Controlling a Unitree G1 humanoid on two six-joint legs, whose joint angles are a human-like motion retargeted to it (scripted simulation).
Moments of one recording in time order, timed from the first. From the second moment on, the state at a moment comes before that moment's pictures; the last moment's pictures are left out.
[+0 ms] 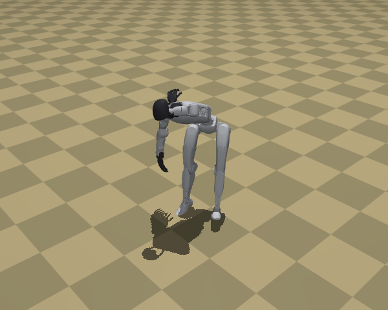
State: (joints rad) left arm -3.09 -0.60 -1.38 0.20 -0.13 -0.20 0.93; right arm -0.79 -0.83 0.67 1.31 -0.09 -0.16 0.09; waist -0.22 0.45 0.52; left_leg -0.90 -0.07 0.18 0.02 -0.07 -0.03; right_leg -0.74 -0.23 -0.28 0.01 0.30 0.11
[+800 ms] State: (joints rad) left arm -3.09 -0.60 -1.22 0.15 0.38 -0.22 0.48; right arm 0.01 -0.89 0.19 1.63 -0.18 -0.10 0.08; waist -0.61 0.41 -0.02; left_leg 0.21 -0.11 0.30 -0.03 -0.44 0.01; right_leg 0.21 -0.18 -0.19 0.00 0.04 0.13
